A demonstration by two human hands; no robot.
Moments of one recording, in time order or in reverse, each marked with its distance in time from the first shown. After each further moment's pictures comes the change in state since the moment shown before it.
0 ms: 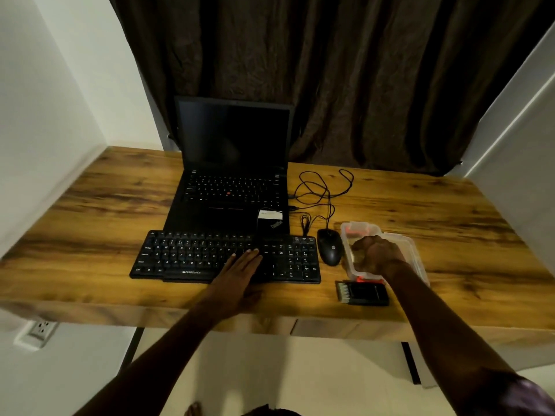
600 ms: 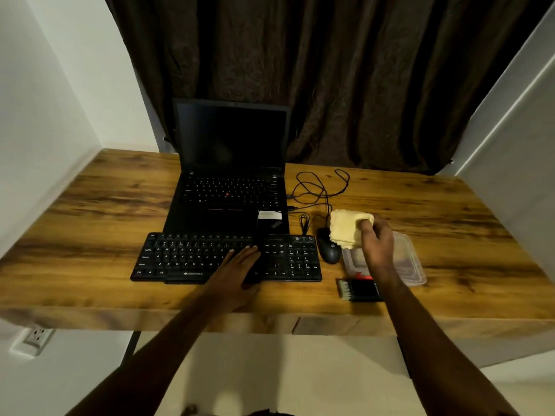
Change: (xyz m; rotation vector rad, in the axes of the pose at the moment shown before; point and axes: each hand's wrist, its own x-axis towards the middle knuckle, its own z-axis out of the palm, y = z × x) left_hand -0.001 -0.003 -0.018 -0.206 0.081 -0.033; right_hand -0.040 -0.054 -0.019 1.349 0.584 0.087
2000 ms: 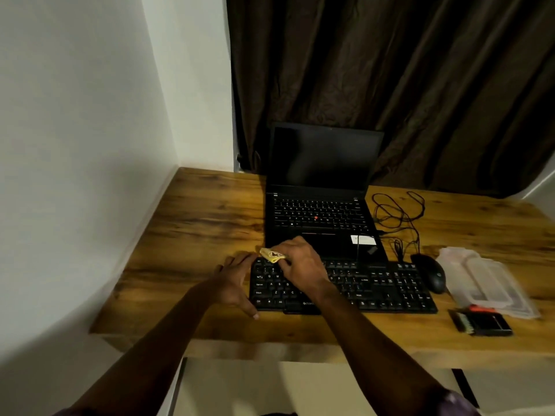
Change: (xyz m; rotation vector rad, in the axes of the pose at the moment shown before) left_hand -0.049 -0.247 -0.131 -0.094 -0.281 -0.148; right_hand -0.121 -0.071 0.353 -0.715 -0.525 -0.656
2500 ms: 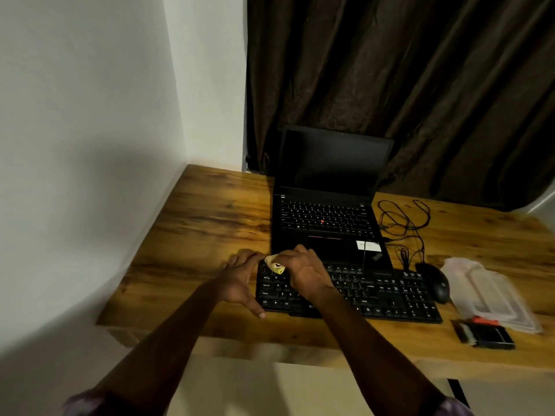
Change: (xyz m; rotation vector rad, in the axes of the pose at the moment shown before) left_hand -0.002 0.001 0.001 -0.044 0.032 0.000; right_hand 0.000 -0.008 -0.001 -0.306 -0.281 -0.067
